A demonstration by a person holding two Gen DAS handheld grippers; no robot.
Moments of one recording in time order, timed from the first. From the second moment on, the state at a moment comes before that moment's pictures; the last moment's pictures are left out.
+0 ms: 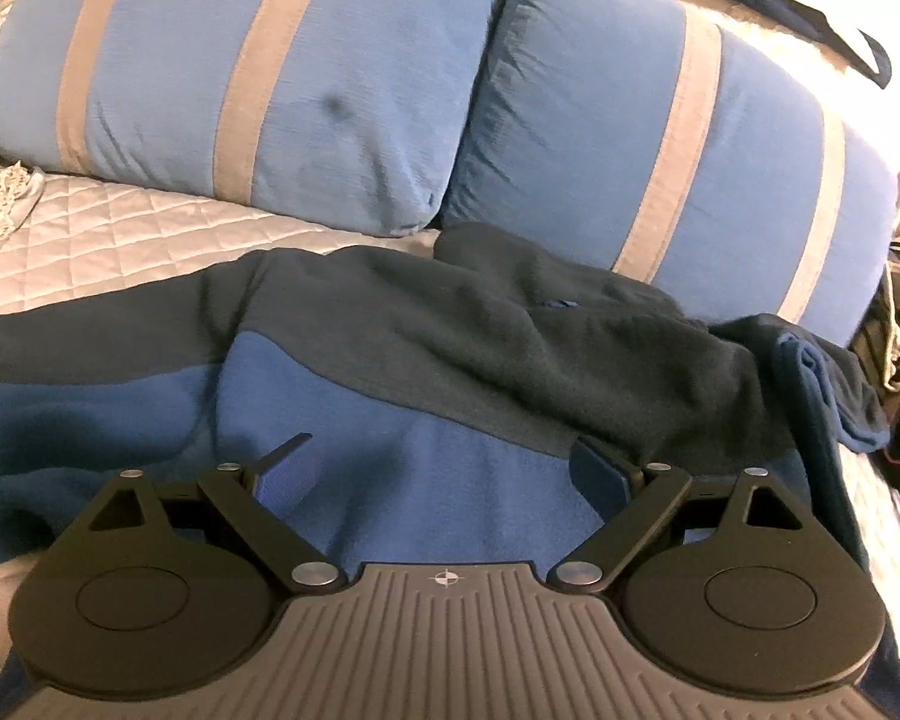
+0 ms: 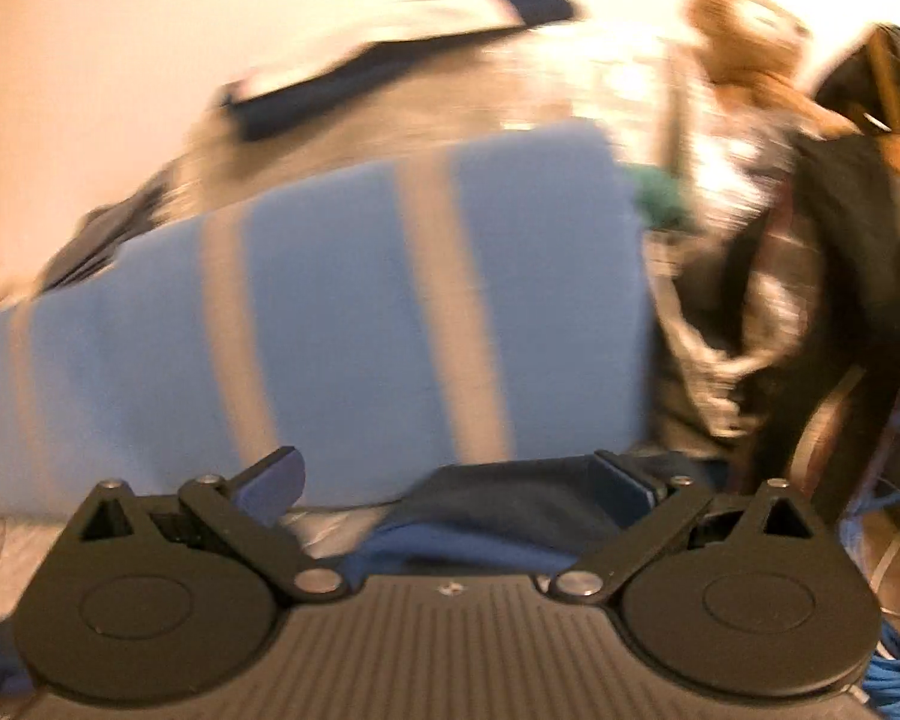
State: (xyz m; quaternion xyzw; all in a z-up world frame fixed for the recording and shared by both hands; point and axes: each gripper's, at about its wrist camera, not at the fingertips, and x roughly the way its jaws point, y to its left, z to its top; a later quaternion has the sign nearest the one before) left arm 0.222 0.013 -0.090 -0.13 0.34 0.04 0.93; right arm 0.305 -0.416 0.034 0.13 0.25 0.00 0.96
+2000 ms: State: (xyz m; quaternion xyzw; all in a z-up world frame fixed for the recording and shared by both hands) left arm 0.219 0.024 -0.087 -0.20 0.32 0.02 0.92; right arm 0.262 -0.564 0.104 0.07 0.17 -0.11 0.98
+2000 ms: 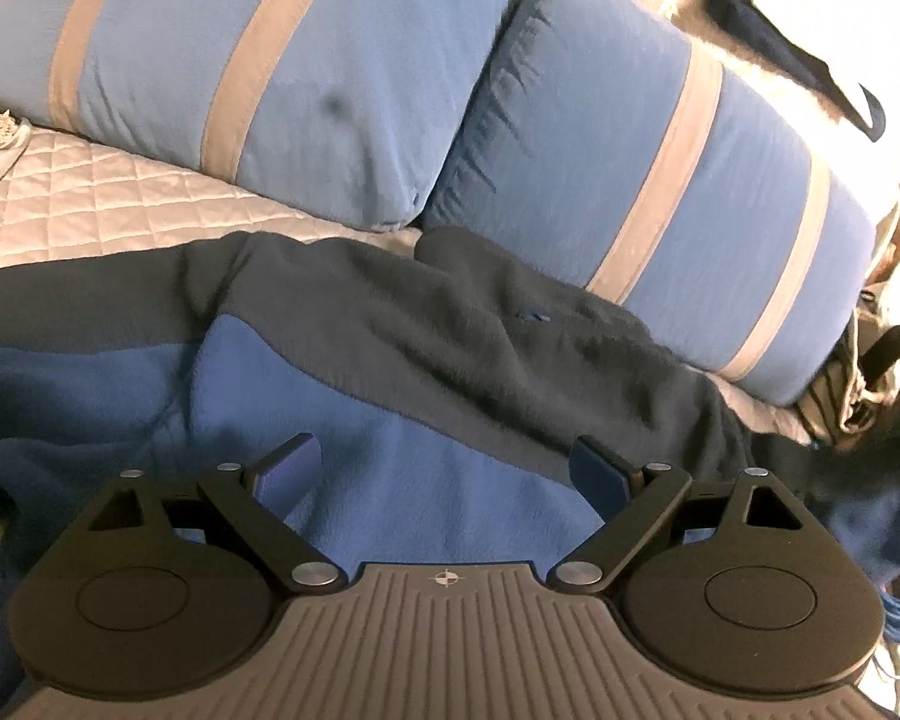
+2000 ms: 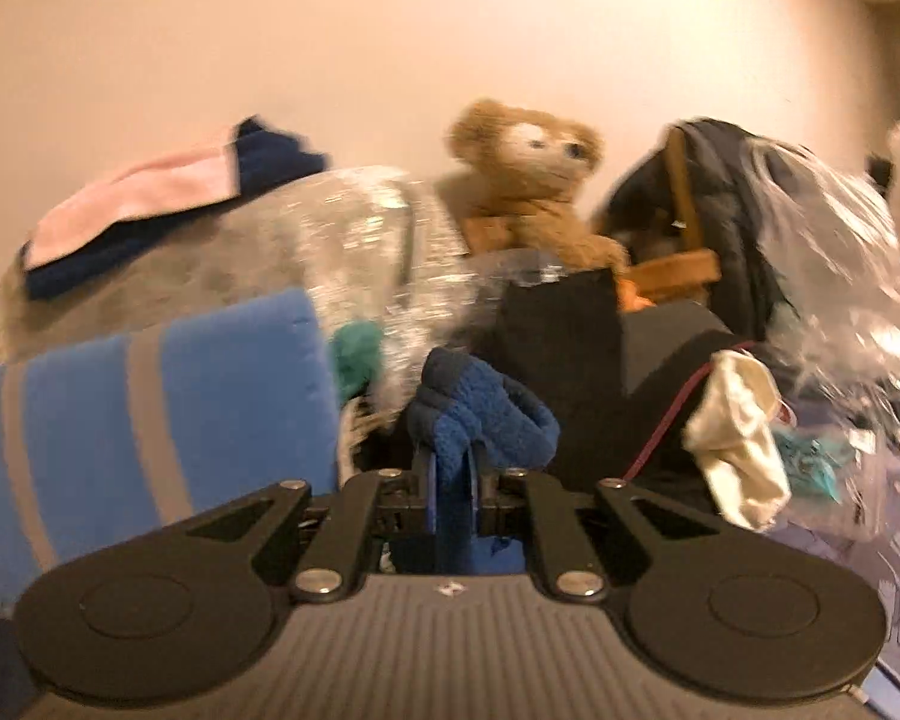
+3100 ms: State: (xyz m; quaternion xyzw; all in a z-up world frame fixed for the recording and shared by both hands) left arm 0.215 0.041 -0.079 -0.22 0.30 0.04 0.93; right arm 0.179 -0.182 -0.028 -0.19 0.34 0.36 0.85
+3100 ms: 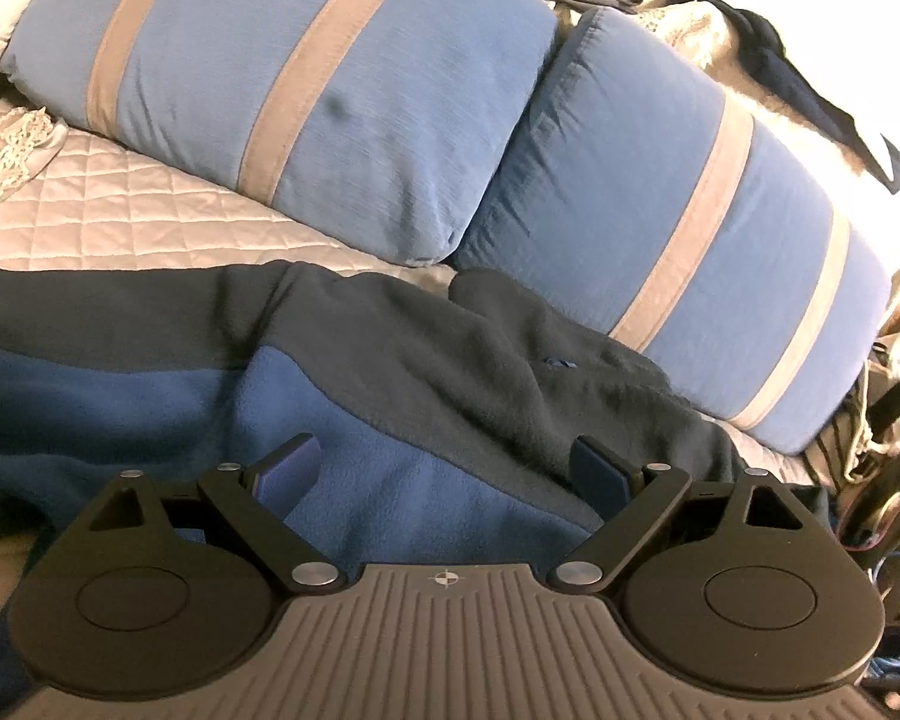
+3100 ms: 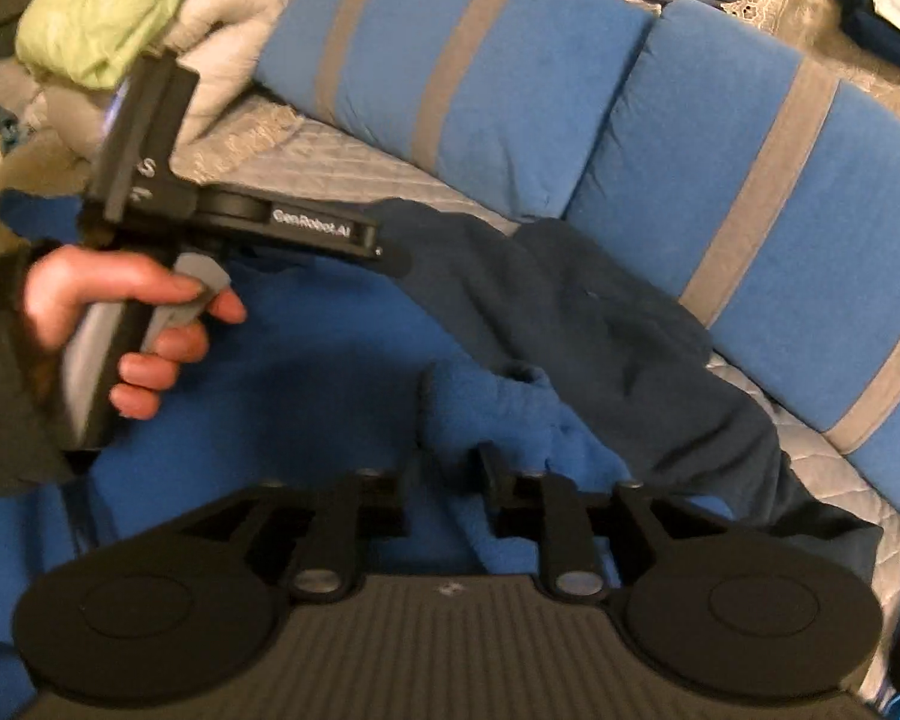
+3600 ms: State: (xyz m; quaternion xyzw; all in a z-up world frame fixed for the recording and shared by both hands) left arm 0.215 0.040 -0.079 -0.22 0.31 0.04 0.92; right arm 0.177 -0.190 -0.034 -0.26 0.35 0.40 0.81
